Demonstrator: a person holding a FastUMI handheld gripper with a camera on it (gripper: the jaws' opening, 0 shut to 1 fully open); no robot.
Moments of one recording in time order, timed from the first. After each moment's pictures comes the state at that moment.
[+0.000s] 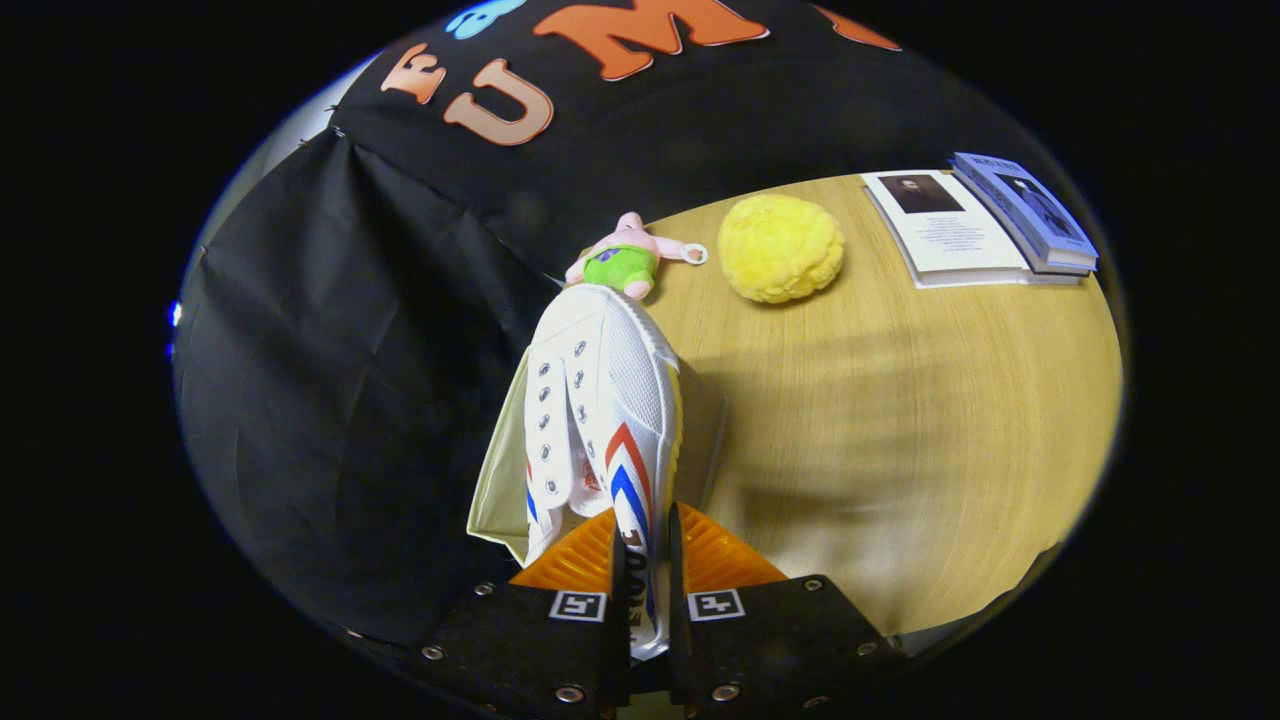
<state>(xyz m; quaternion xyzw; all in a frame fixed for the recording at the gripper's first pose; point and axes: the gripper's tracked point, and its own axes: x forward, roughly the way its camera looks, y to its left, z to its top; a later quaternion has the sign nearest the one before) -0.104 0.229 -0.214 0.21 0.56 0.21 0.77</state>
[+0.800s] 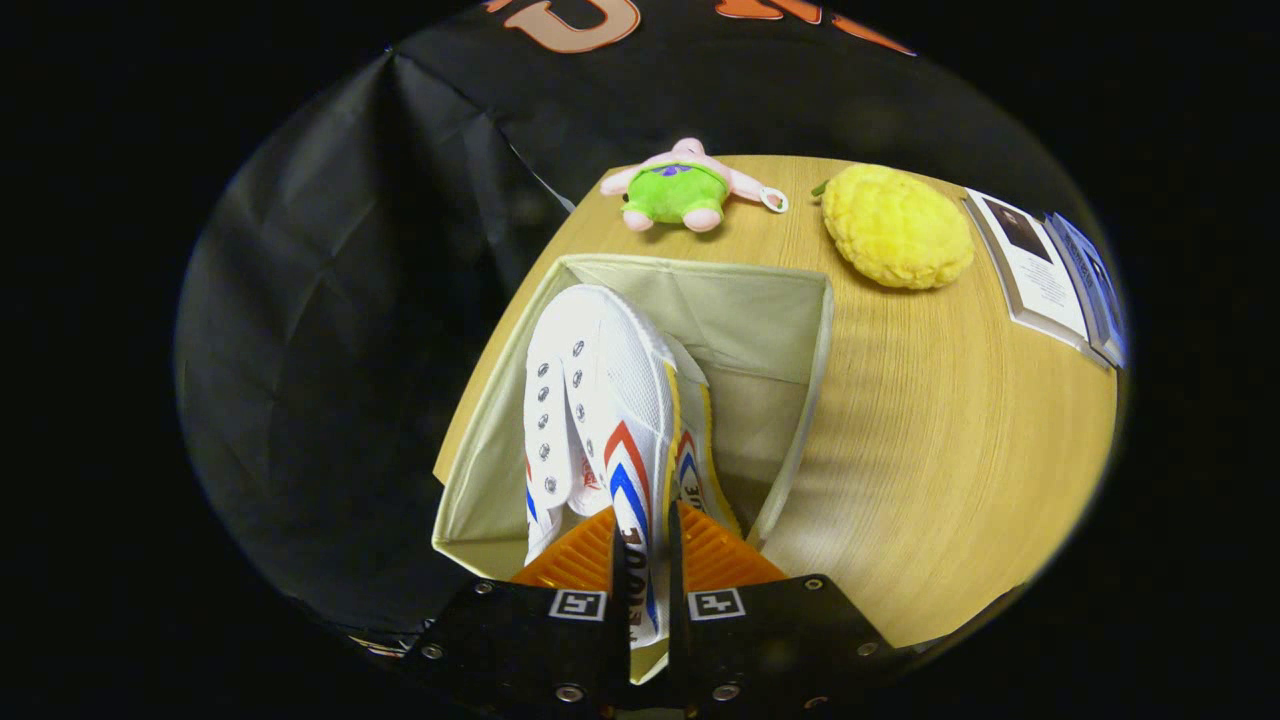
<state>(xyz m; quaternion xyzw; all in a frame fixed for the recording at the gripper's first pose) -0.113 0.337 -0.259 0.08 0.63 0.21 0.75</state>
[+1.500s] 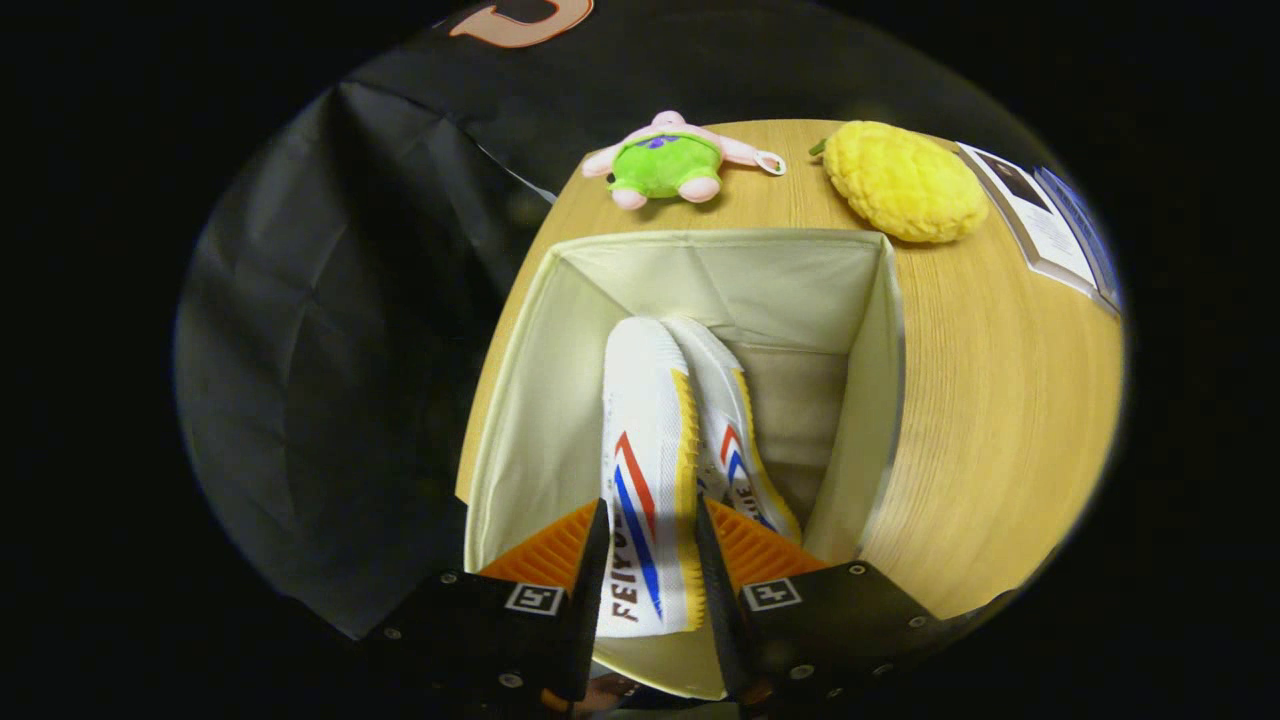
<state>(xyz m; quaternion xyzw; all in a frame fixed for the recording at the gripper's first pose) -0.108 0.380 -0.254 0.17 0.65 0.21 0.71</state>
